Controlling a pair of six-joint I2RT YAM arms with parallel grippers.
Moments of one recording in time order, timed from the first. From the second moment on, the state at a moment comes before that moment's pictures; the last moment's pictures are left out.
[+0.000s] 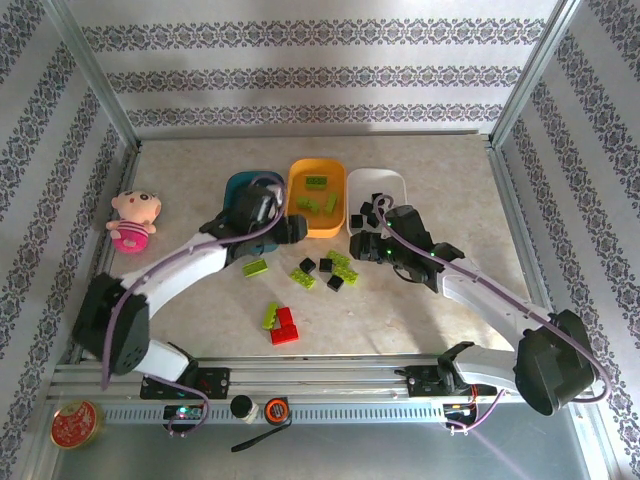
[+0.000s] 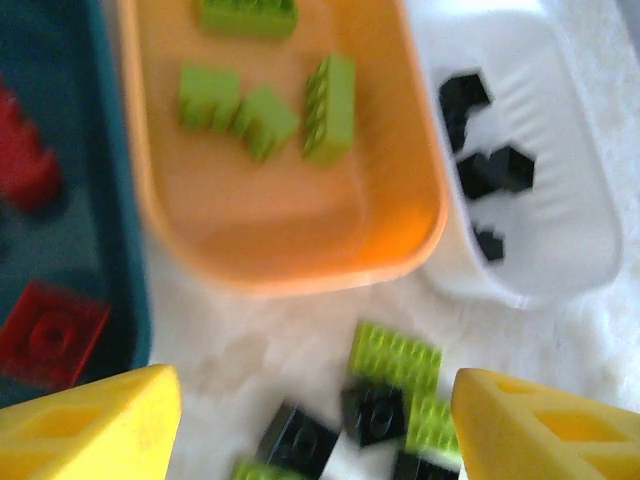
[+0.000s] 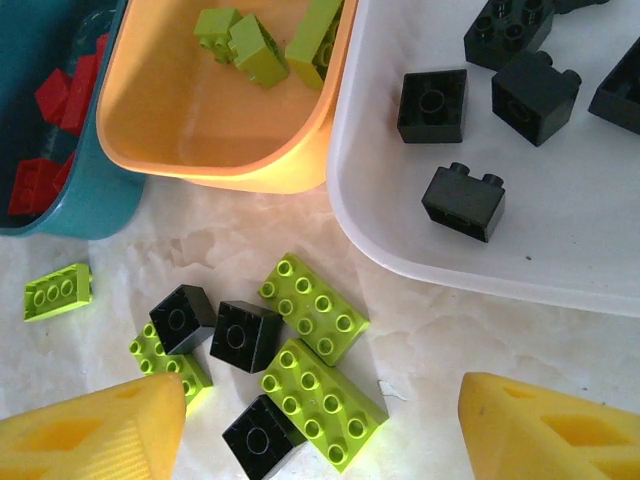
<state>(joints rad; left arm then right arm) -0.52 1.40 0.94 -0.30 0.09 -0.53 0.51 1.21 0.76 -0.32 -0.10 0.53</state>
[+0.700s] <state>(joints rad) -0.68 1.12 0.62 -0.57 0.12 -0.63 0.53 1.27 0.76 -0.30 -0.10 0.53</state>
